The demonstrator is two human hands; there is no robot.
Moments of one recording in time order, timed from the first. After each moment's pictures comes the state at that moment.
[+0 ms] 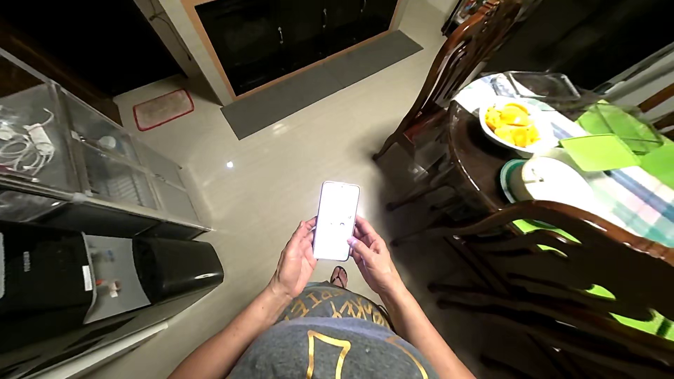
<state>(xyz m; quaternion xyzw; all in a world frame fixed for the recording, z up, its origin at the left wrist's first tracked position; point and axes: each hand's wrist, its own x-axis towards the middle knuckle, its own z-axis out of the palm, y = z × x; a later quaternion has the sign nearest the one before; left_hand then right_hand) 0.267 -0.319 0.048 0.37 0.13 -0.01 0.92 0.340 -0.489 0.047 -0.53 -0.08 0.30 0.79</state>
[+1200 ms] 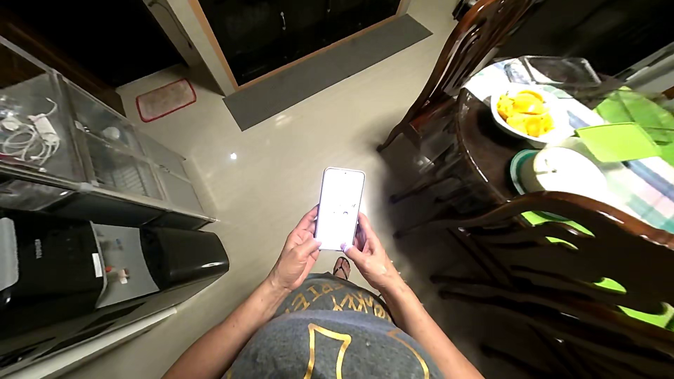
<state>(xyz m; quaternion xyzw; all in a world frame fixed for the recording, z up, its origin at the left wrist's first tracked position) 0.258 -0.317 0.052 0.40 0.08 0.01 0.91 0.327 -0.486 0.041 -0.53 -0.16 0.31 0.77</state>
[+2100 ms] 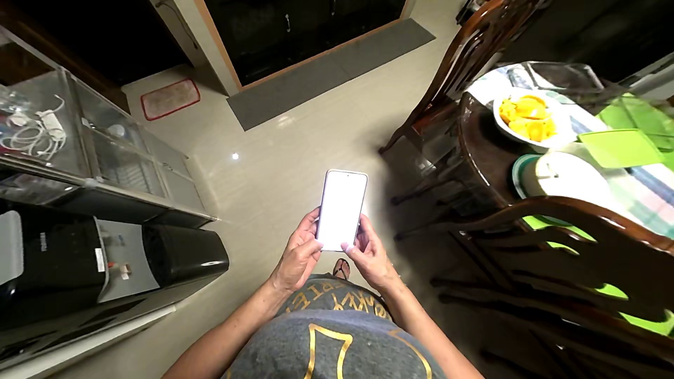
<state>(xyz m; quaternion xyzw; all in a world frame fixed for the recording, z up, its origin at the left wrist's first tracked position) 0.256 -0.320 0.054 0.41 0.08 0.02 0.91 0.327 -0.486 0.037 -0.52 -0.17 0.29 0.78</state>
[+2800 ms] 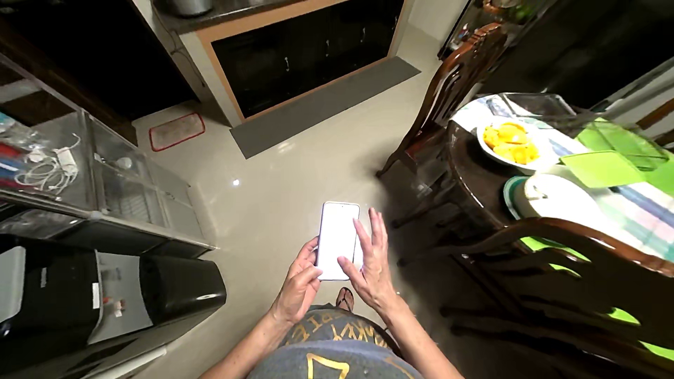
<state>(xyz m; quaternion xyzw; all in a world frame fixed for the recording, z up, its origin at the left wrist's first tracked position) 0.255 -0.322 0.046 0.40 0.10 0.01 0.91 0.348 -0.481 0.036 -0.82 -0.30 -0.09 0.48</state>
